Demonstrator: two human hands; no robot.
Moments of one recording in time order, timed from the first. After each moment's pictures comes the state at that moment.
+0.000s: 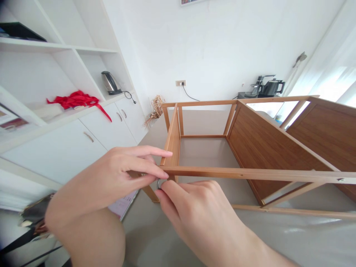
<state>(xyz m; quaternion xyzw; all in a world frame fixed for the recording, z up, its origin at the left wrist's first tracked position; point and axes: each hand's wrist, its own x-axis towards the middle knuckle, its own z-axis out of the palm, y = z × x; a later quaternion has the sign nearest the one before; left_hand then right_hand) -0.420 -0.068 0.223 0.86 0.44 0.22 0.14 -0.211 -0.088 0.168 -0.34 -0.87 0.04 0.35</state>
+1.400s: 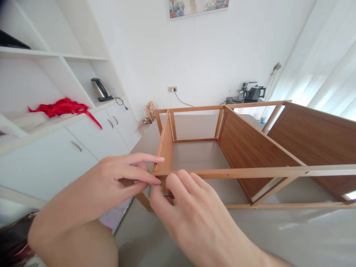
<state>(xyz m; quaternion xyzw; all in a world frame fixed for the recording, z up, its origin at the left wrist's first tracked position) -0.426 -0.064 0.215 0.87 0.43 0.21 0.13 -0.203 -0.097 0.181 -0.32 -0.90 -0.11 0.28</state>
